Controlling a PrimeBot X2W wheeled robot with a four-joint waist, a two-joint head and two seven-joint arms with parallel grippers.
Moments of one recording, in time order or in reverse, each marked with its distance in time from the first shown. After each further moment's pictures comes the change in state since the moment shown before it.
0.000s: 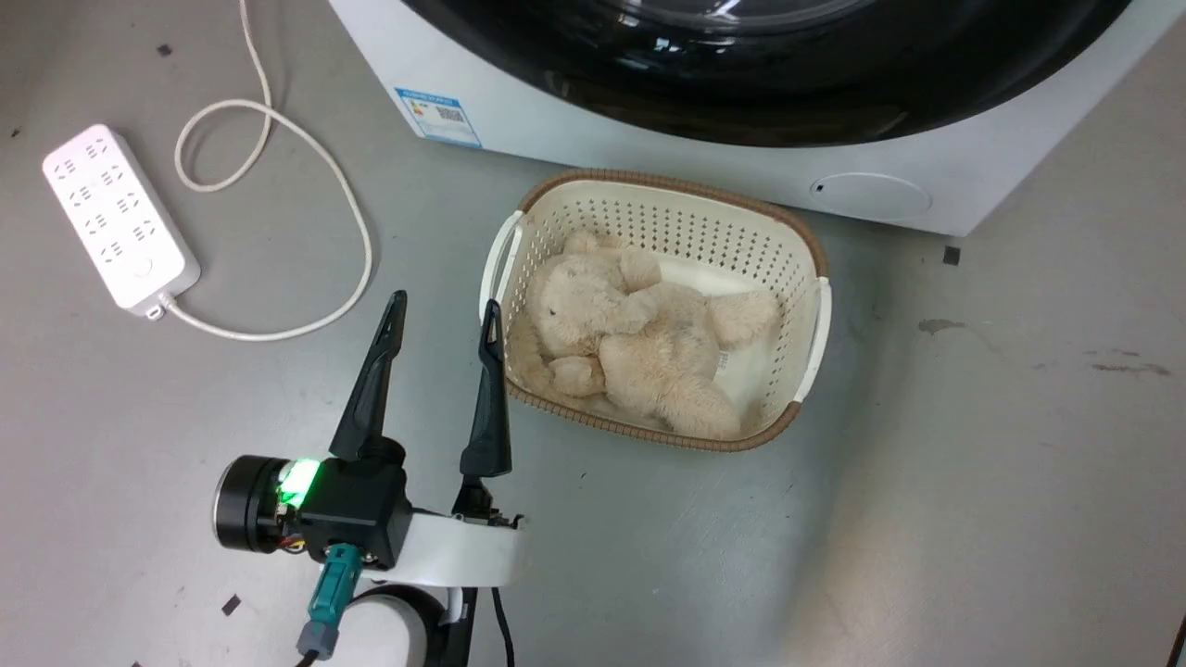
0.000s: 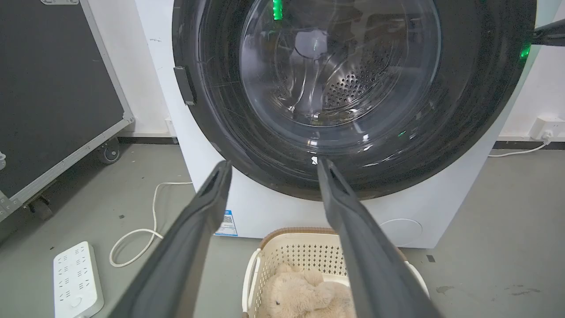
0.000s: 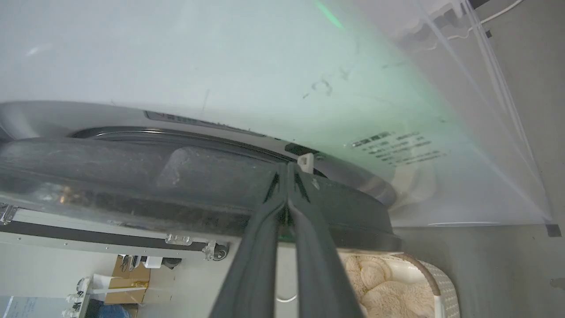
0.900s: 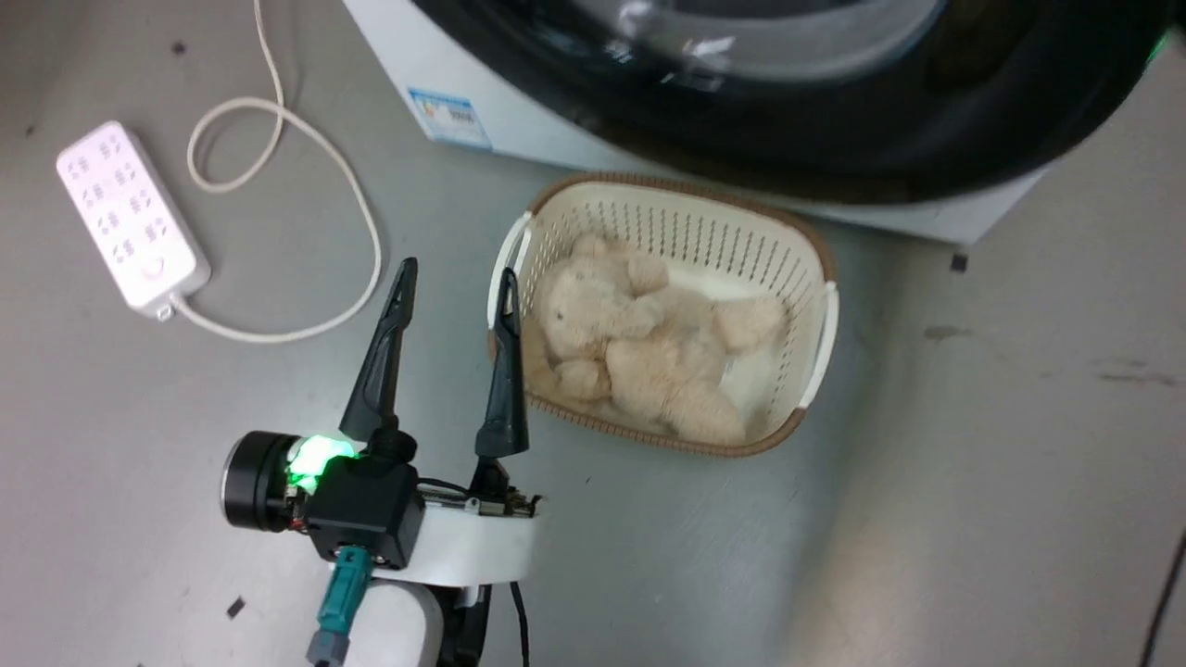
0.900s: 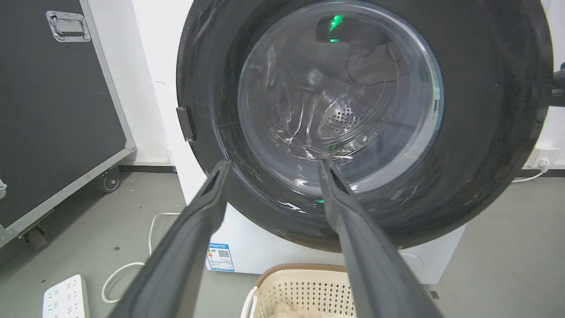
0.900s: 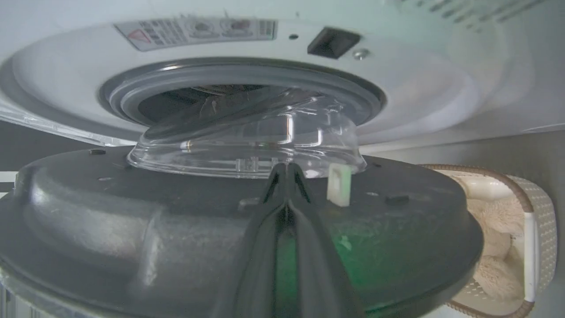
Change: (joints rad) left arm -0.049 0.000 -0.048 -0.013 -0.002 0.038 -0.058; right arm -0.069 -0.007 -0.095 0.151 0.189 -0.002 0.317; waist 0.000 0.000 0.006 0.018
